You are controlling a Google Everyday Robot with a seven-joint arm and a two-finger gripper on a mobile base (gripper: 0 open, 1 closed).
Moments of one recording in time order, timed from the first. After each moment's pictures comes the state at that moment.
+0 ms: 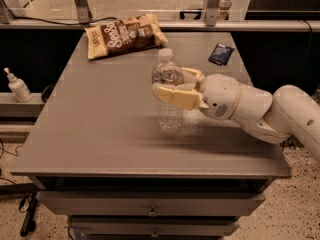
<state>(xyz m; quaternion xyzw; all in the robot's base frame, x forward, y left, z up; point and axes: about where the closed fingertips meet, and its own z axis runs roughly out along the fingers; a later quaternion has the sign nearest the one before) 0.503 -0.021 0.945 -0.38 0.51 0.48 0.60</state>
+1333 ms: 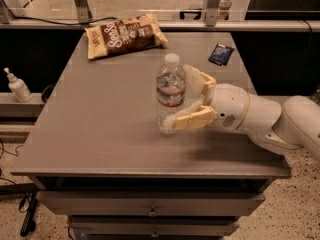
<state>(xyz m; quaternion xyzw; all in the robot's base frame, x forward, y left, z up) 0.488 -0.035 0.933 -0.37 0.53 0.48 0.60</state>
